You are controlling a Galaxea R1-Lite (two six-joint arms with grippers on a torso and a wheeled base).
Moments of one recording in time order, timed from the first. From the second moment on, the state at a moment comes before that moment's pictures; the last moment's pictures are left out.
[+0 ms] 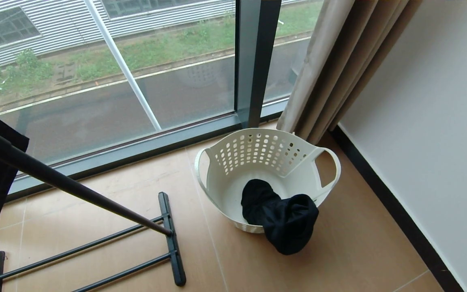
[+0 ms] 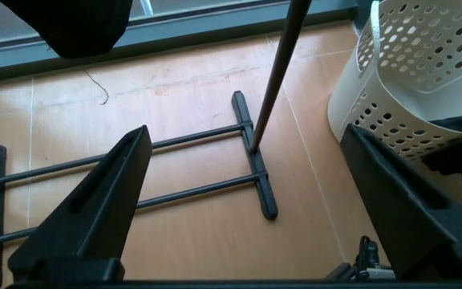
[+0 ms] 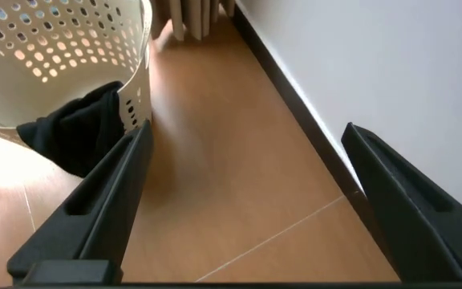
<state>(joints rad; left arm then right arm) 0.00 0.00 -0.05 0.11 0.11 -0.06 0.00 0.01 -0.03 0.06 -0.11 0.02</state>
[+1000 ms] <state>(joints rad) 0.00 0.00 -0.04 0.11 0.11 -0.06 0.24 0.85 -0.63 0.42 -0.14 -0.36</state>
